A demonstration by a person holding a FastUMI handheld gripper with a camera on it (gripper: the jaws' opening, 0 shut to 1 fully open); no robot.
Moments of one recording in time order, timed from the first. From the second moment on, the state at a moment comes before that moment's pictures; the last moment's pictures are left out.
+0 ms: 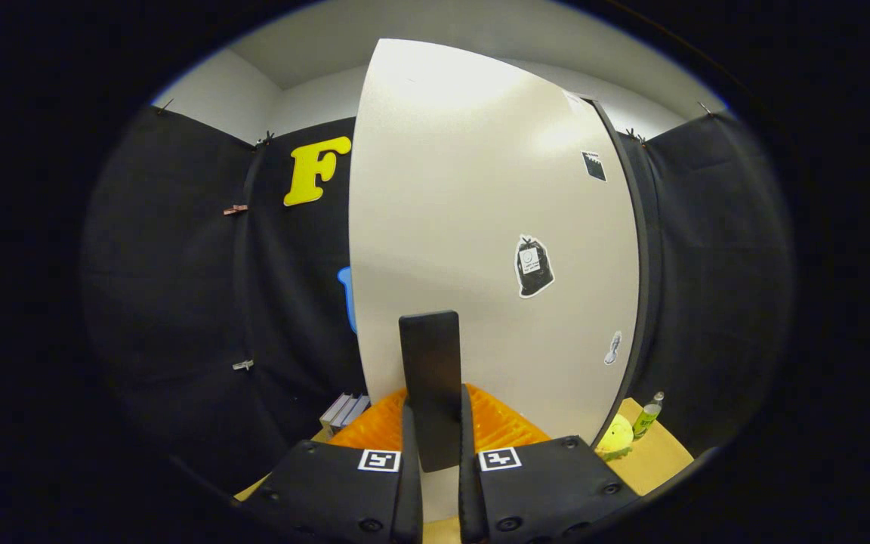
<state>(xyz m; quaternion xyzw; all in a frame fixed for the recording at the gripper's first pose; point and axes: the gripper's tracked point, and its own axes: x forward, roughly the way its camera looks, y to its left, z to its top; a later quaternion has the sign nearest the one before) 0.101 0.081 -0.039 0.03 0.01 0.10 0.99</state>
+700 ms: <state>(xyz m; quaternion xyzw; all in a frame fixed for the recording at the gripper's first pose) 0.036 -0.008 -0.036 0.03 0.02 0.10 0.99</state>
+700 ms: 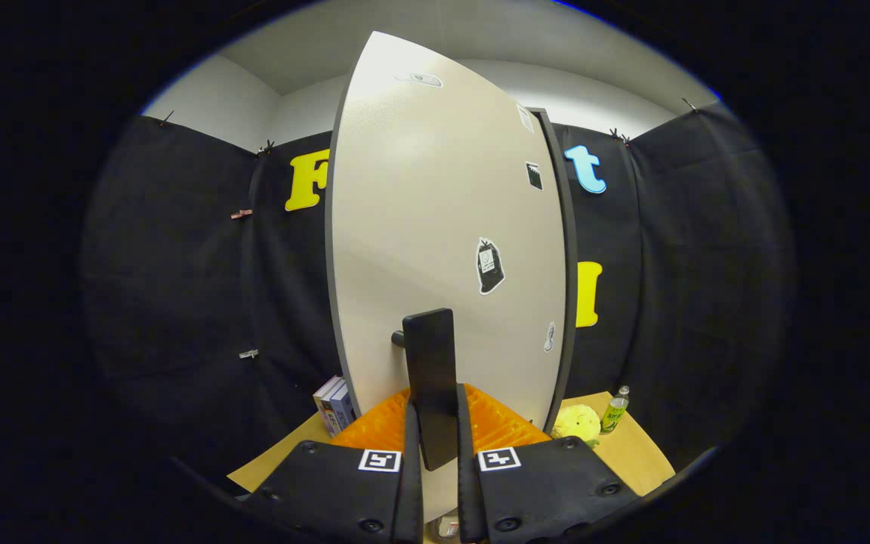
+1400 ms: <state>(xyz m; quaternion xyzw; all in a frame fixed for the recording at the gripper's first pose) 0.018 -0.127 -0.023 0.03 0.02 0.05 1.00</state>
